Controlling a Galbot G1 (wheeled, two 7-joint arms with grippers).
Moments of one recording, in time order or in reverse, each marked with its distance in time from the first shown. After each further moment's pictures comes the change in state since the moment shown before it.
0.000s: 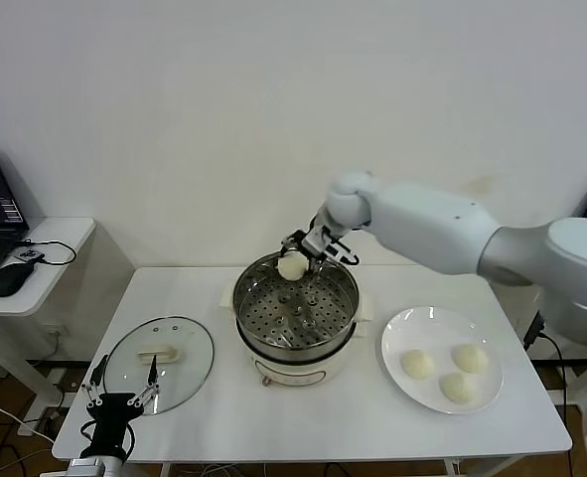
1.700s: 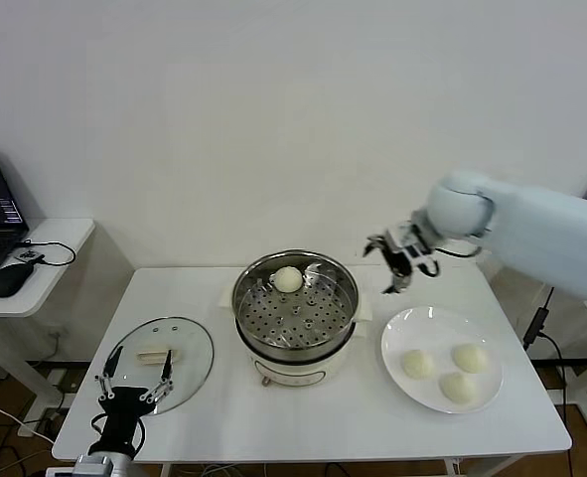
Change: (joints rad) left arm 0.004 0.022 0.032 -0.051 0.016 0.023 0.033; right arm 0.111 -0.731 0.011 0.639 0.306 -0.666 -0.180
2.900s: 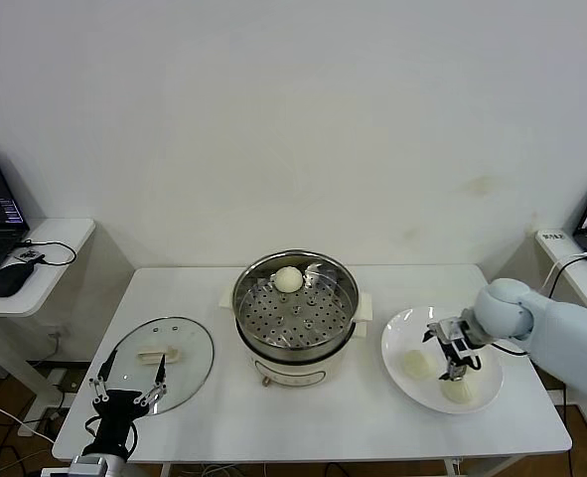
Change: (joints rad) left arm 0.003 0.007 -0.025 0.025 0.000 0.002 0.004; right arm -0.593 0.009 0.356 -0.147 -0.273 0.038 -0.007
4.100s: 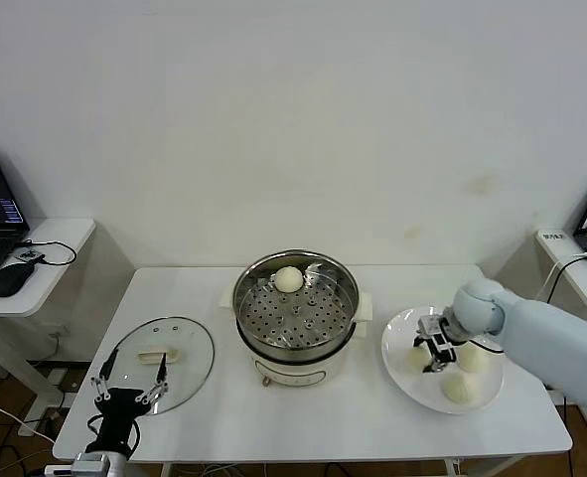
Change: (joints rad) left arm -0.016 -0.002 0.014 0.005 -0.002 0.006 -0.004; right arm 0.067 0.003 -0.003 -0.021 0.052 -0.045 -0.043
